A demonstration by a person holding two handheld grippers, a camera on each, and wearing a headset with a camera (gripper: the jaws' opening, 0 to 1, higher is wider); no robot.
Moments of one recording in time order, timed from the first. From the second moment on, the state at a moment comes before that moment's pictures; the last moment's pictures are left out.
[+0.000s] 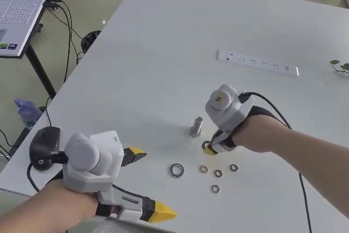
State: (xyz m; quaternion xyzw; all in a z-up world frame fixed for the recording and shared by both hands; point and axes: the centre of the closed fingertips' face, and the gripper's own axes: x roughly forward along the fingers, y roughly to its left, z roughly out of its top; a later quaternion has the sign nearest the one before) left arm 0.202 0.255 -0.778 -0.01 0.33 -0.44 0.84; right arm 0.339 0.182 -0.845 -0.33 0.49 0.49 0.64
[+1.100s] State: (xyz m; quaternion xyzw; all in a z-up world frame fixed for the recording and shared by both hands) left arm 0.210 0.256 -0.772 -0.01 0.31 -0.44 0.84; right arm 0.380 0.202 -0.790 -0.36 0.47 0.50 0.63
